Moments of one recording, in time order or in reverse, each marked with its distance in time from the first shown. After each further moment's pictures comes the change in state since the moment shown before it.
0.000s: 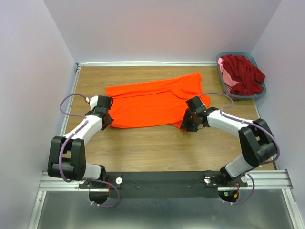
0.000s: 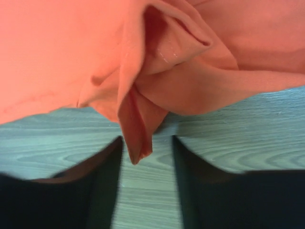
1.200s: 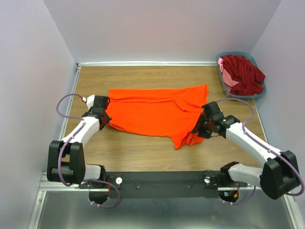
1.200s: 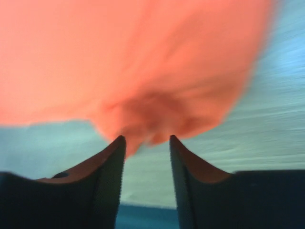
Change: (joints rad) left arm 0.031 -0.042 -0.006 0.016 0.016 0.019; right arm -0.036 -0.390 -0.133 -0.203 -0.026 0.077
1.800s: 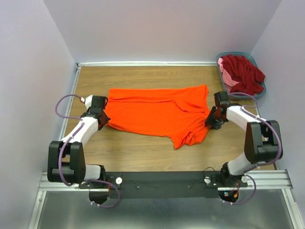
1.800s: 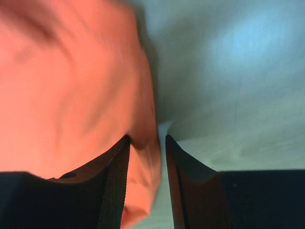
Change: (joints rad) left arm 0.043 0.000 -0.009 0.015 0.038 0.014; right arm -0.375 0.365 0.094 0.084 0.059 -0.267
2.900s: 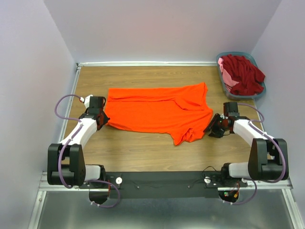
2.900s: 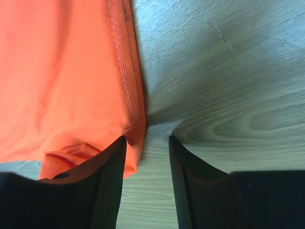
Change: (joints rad) left arm 0.027 -0.027 -0.015 0.024 0.068 0.034; right arm -0.120 -0.187 -0.201 0.090 -0.259 -0.010
